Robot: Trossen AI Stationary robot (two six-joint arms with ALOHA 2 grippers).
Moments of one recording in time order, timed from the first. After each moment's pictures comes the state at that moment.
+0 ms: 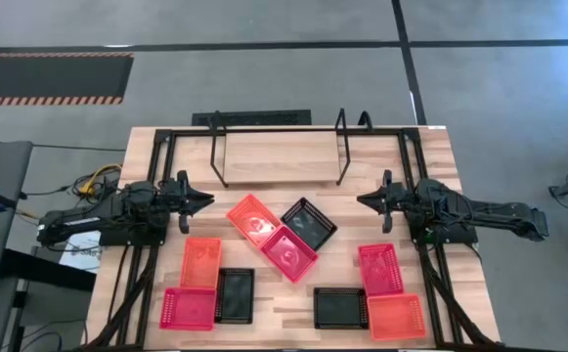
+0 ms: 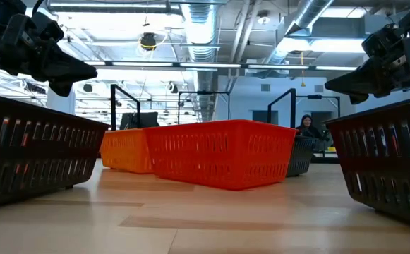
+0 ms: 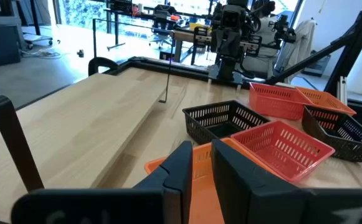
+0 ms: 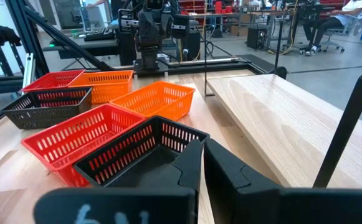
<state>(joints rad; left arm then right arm) 0.17 0.00 0.08 -0.19 0.01 -0.15 -0.20 0.14 0.01 0.01 -0.05 0.03</state>
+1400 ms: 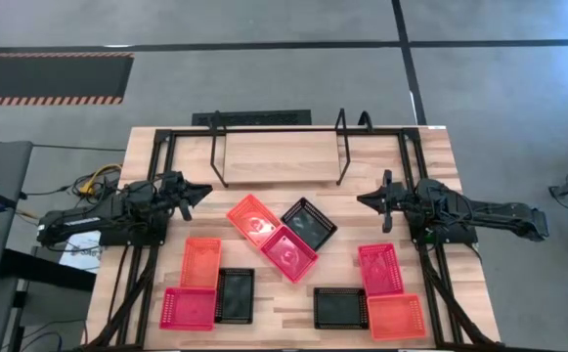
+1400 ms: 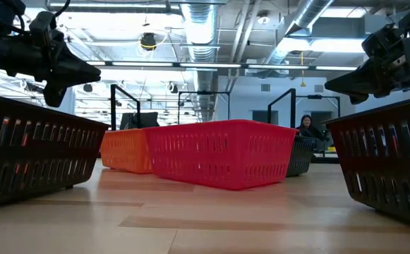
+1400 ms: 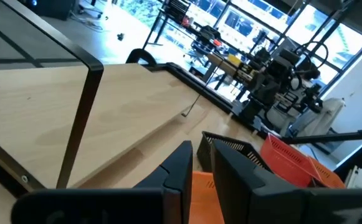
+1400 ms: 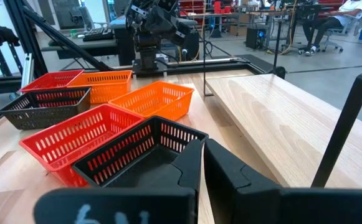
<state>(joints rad) 0.17 0.00 0.08 -0.17 -0.17 -0.55 -0.20 0.14 0.01 0.01 -0.05 0.03</state>
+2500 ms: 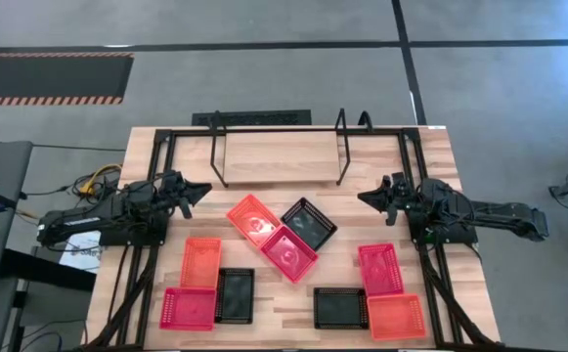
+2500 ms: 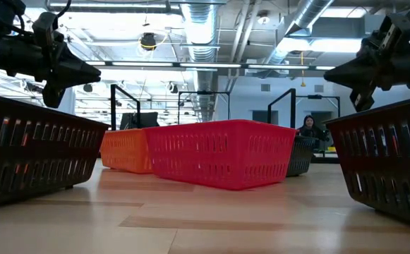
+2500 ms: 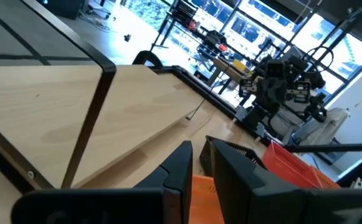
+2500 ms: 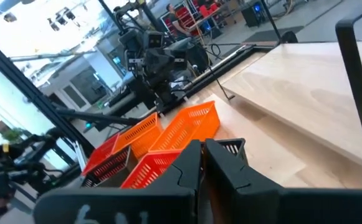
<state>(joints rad) 0.17 0.00 0.08 -0.17 -0.21 -0.59 -0.20 0.14 0.01 0.12 -0.05 0.59</state>
